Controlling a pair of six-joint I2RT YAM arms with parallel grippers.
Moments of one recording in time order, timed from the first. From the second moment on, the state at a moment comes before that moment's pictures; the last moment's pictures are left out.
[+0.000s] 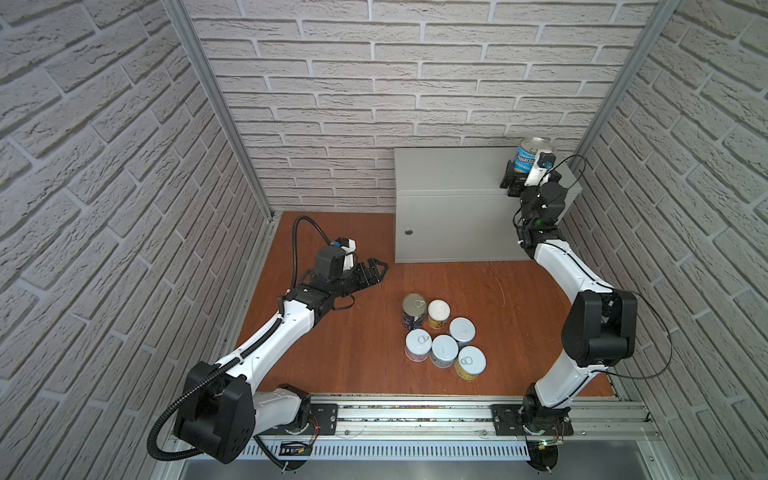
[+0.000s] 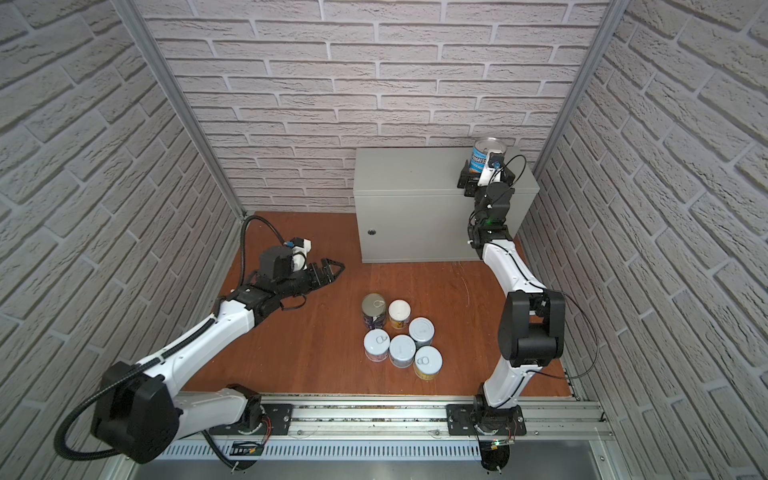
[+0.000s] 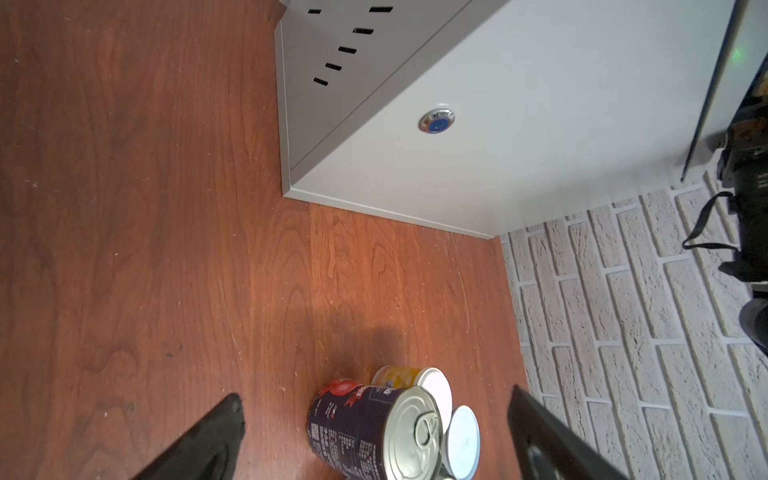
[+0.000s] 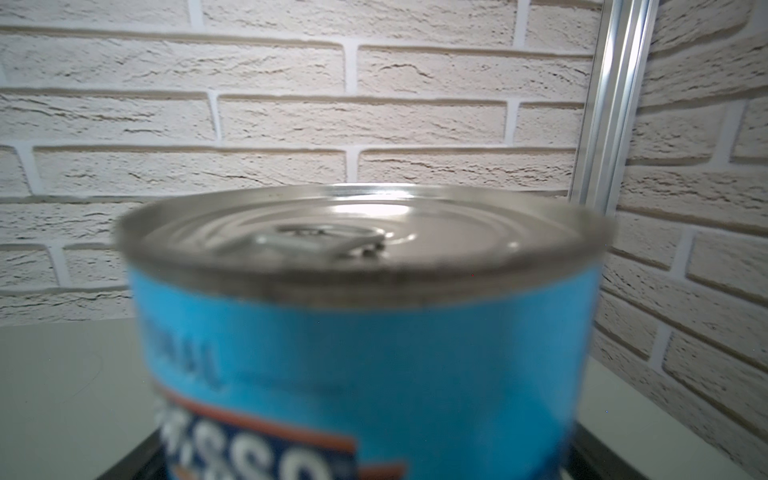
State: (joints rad) left arm -0.40 1.22 0.85 -0.16 0.34 -0.72; right arm -0.04 1.72 1.41 0.51 0.14 -0.02
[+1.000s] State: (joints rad) left arm -0.47 1.22 0.90 -0.25 0.29 -0.65; right arm -0.03 1.58 1.27 0.39 0.07 -0.05
